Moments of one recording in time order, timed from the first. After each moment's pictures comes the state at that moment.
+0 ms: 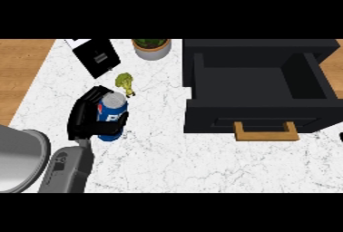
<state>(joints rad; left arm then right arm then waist) -0.30 0.02 0.17 -1.20 0.02 -0.02 -0.21 0.33 -0.01 -0.26 -2.20 -0.12 0.22 0.08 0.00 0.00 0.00</state>
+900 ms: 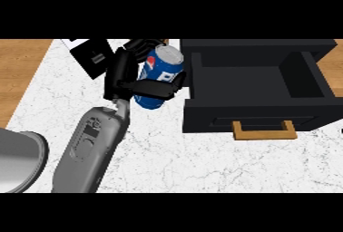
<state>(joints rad) -0.66 0.00 -0.13 -1.37 -0.01 0.30 0.19 0.30 -0.02 -0.25 -2.21 -0.10 0.18 0.10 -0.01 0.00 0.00</state>
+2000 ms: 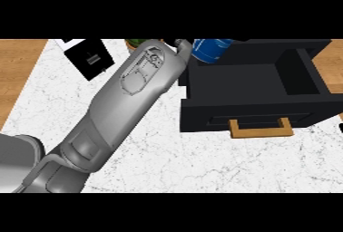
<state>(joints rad) -1.31 0.00 -0.23 -0.83 0.17 0.53 0.24 0.25 -0.03 -0.28 -2.17 -0.12 0.21 0.10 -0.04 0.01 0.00</state>
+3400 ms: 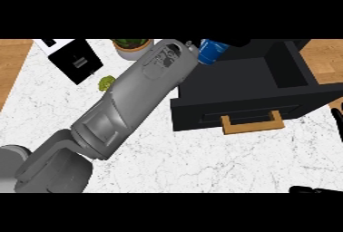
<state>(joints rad) -1.47 0.00 -0.50 -0.42 0.45 0.63 0.02 0.14 -0.05 -0.26 -2.12 -0.09 0.20 0.13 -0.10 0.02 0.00</state>
